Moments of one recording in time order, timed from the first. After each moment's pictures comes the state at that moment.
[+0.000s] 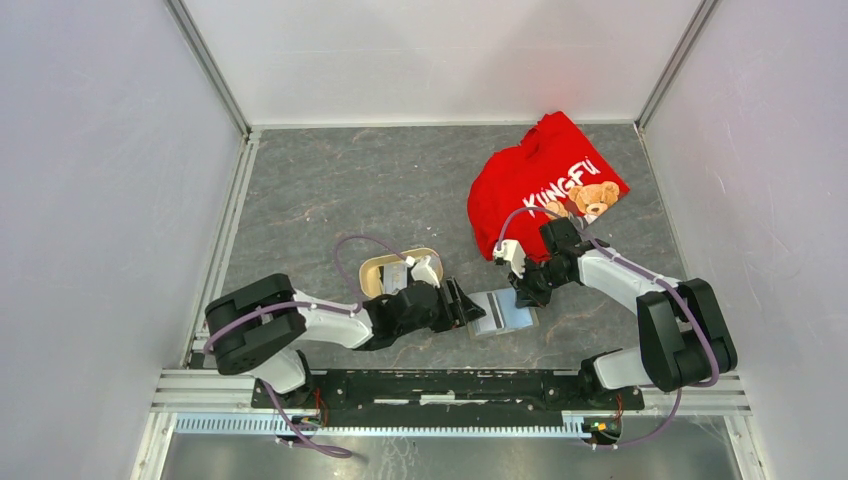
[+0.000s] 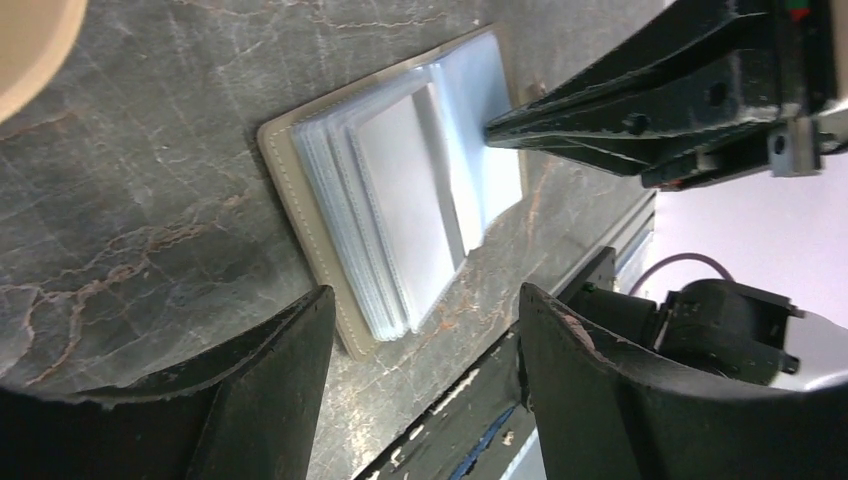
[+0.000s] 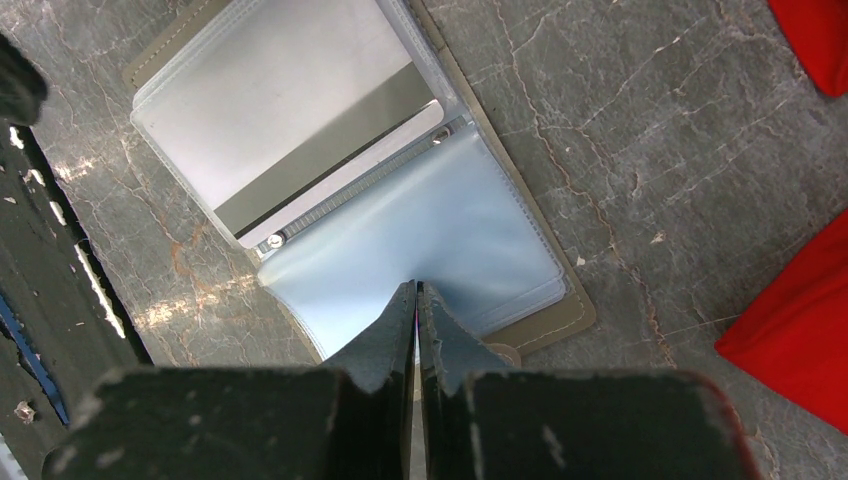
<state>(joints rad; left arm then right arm) -1.13 1.54 0.49 0.56 -0.12 -1.19 0.29 1.40 0.66 -0.57 -0.58 -0.78</state>
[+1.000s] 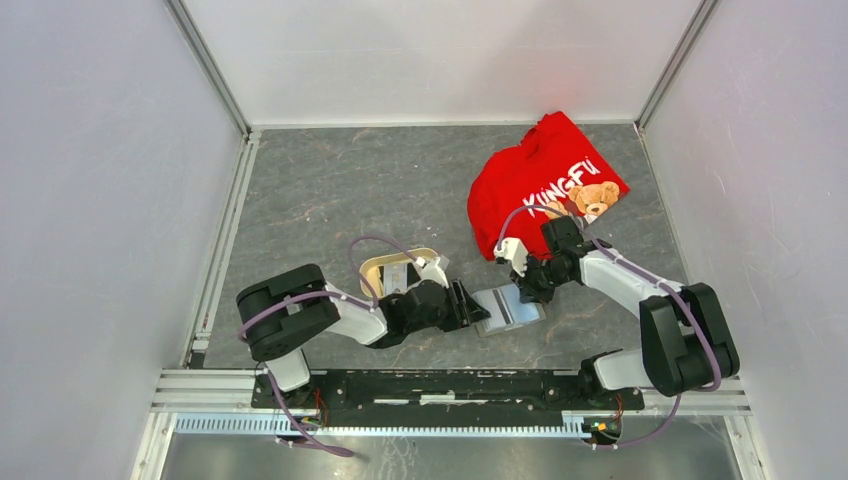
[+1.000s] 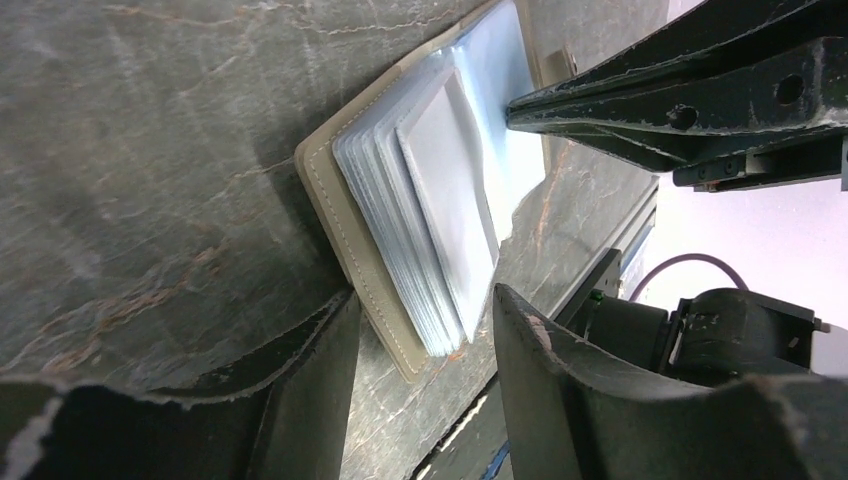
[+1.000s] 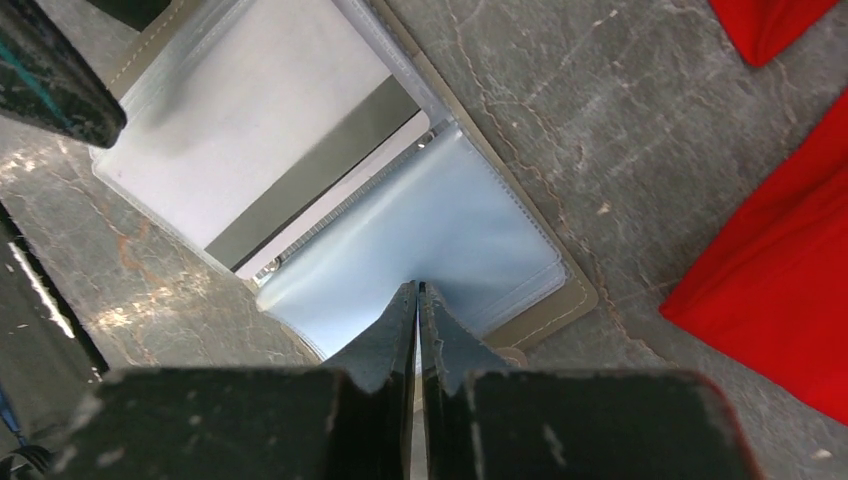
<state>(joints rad) -1.12 1.70 0.52 0.69 -0.07 -1.19 0.29 1.39 0.67 -0.56 -0.53 -0.78</state>
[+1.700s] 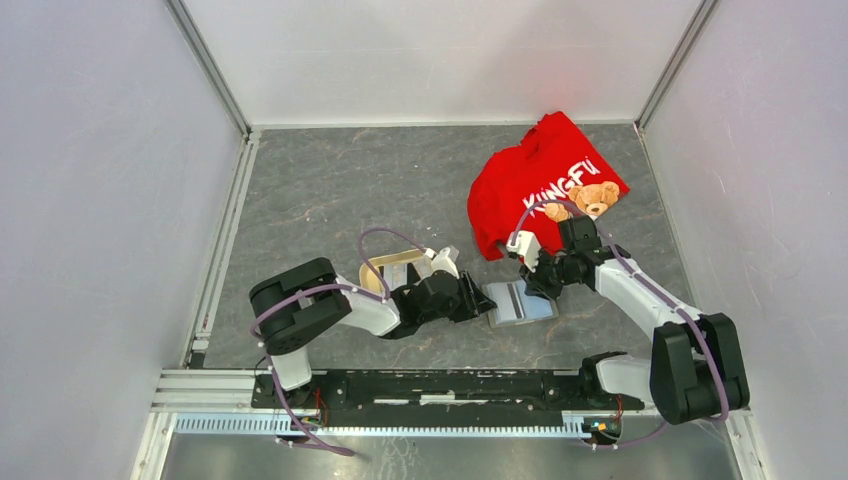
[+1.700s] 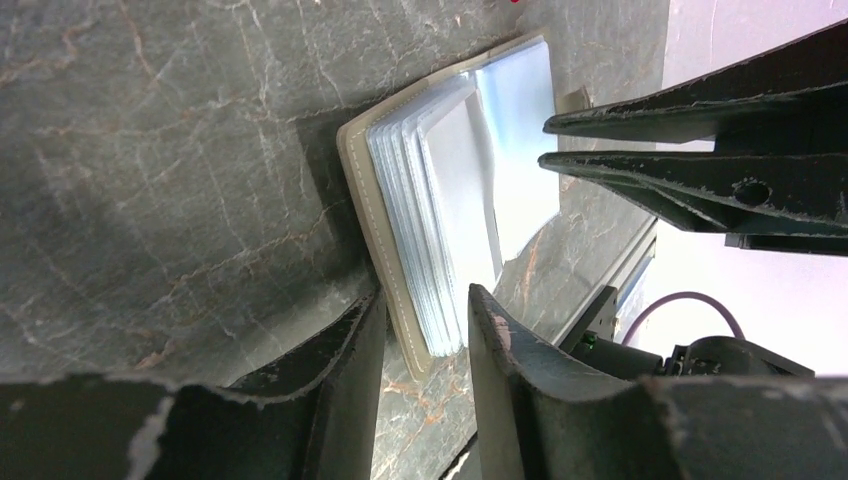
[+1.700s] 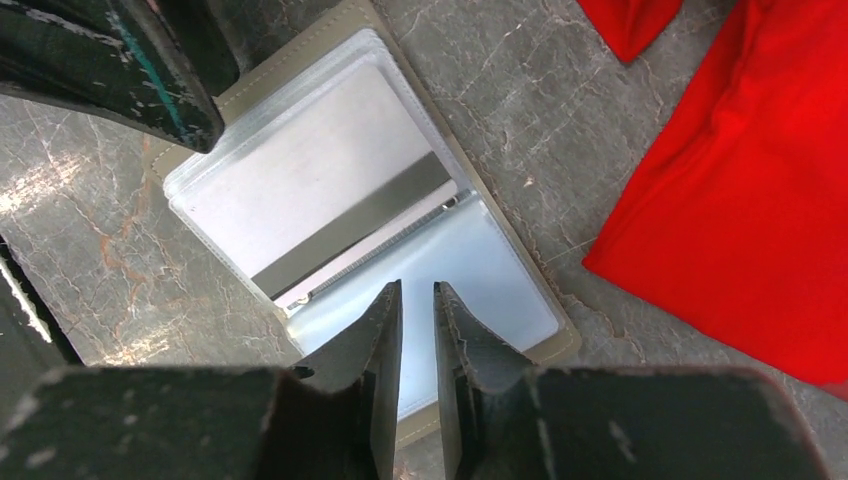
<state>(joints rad) -1.10 1.78 0.65 0.62 -0.09 -1.18 0.22 1.24 0.64 -0.54 -0.55 -0.81</state>
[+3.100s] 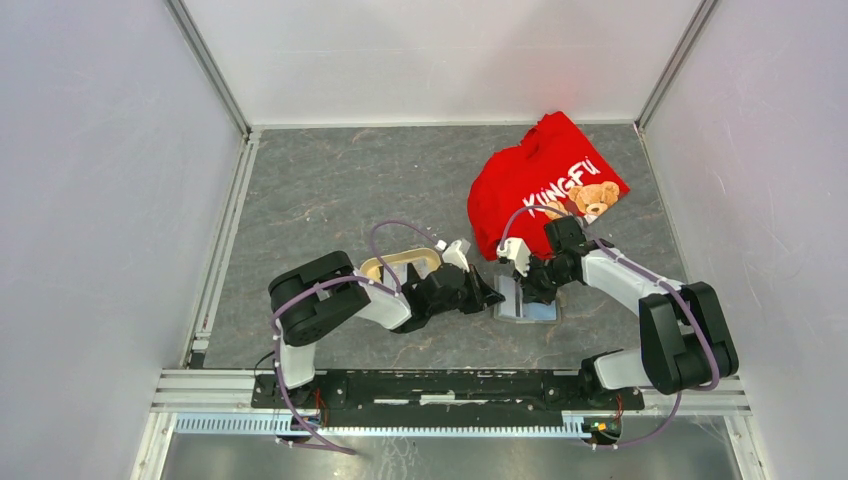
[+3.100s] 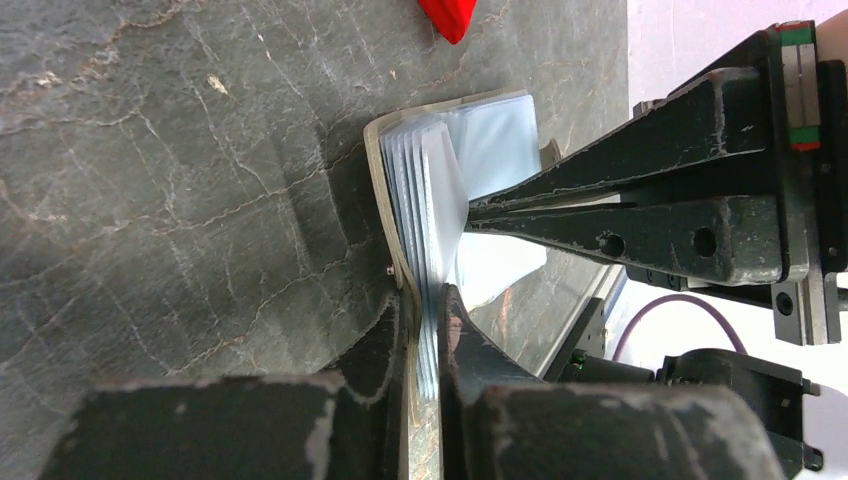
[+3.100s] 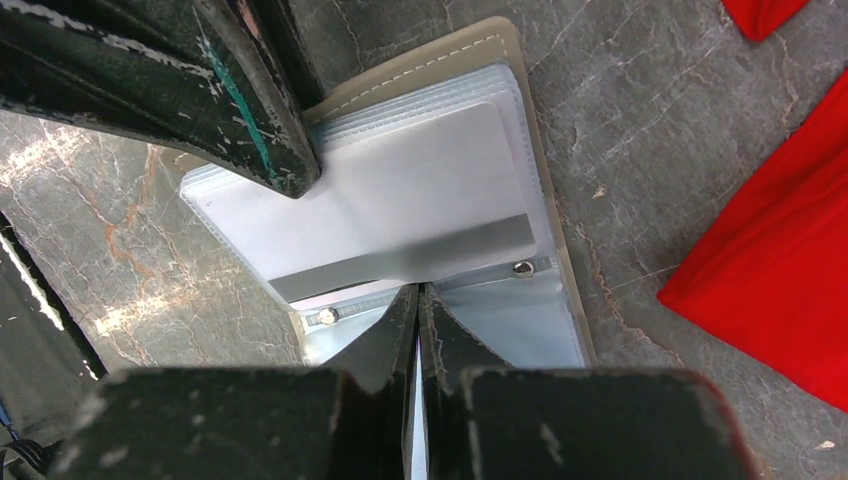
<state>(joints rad) -1.08 1.90 0.74 0.73 -0.02 -1.11 0.27 1.39 0.66 -0.56 -0.53 -0.81</state>
